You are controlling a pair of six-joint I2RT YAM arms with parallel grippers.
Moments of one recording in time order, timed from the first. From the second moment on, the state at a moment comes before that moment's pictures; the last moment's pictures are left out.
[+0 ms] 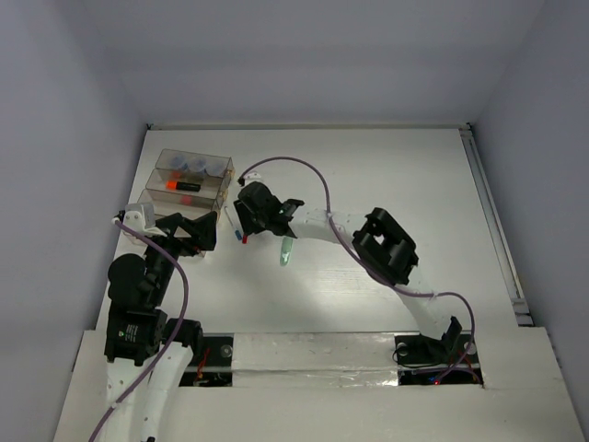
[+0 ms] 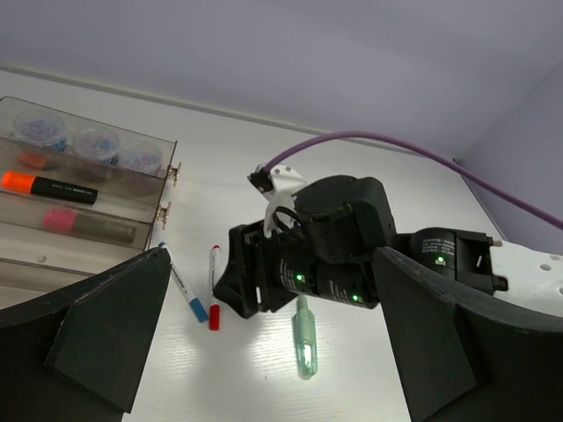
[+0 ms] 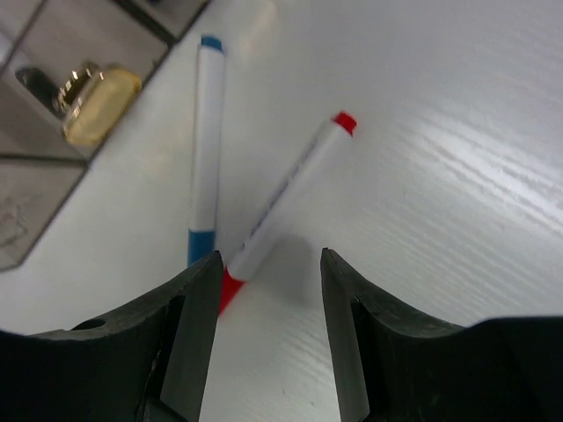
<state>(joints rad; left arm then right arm) -0.14 0.31 0.69 -0.35 0.08 -0.40 0.96 2.28 1.78 -0.24 0.21 0.41</state>
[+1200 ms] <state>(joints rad) -0.13 0.31 0.69 -0.35 0.05 -0.40 0.95 2.25 1.82 0.11 0.00 0.31</state>
